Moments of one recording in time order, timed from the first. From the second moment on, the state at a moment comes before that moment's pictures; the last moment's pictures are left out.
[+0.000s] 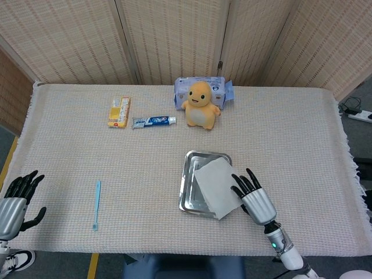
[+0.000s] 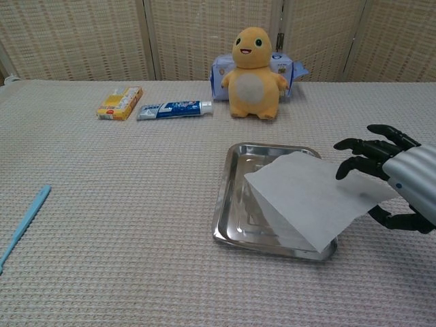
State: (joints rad) left arm -0.12 -1.05 0.00 -1.59 1.55 1.43 -0.09; right arm 0.33 -1.80 -0.07 -0.94 -1.70 1.55 -0.15
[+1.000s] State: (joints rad) left arm -0.12 -1.04 0.01 -1.59 1.57 1.45 -0.11; right arm 0.48 -1.55 0.03 -1.63 -1.36 1.02 -0.52
